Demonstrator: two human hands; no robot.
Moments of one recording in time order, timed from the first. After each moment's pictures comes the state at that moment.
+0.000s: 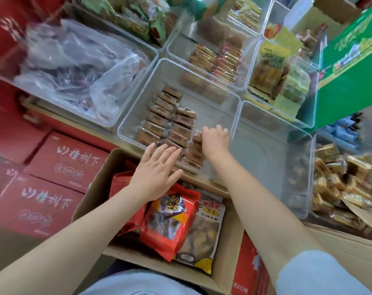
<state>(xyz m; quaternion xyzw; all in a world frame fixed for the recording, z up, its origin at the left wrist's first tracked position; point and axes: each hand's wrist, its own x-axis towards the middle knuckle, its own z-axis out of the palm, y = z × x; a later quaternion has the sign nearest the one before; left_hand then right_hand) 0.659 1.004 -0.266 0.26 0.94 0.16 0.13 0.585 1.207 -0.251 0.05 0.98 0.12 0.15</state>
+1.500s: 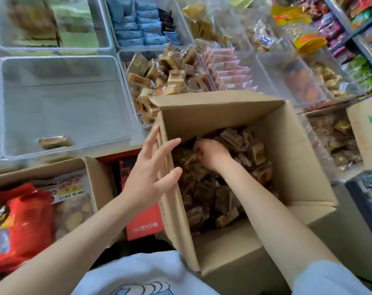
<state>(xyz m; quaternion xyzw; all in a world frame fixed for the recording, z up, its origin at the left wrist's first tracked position) 0.921 1.343 -0.162 0.43 0.72 0.47 0.28 1.008 1.566 -0.195 0.32 0.91 -0.15 0.23</state>
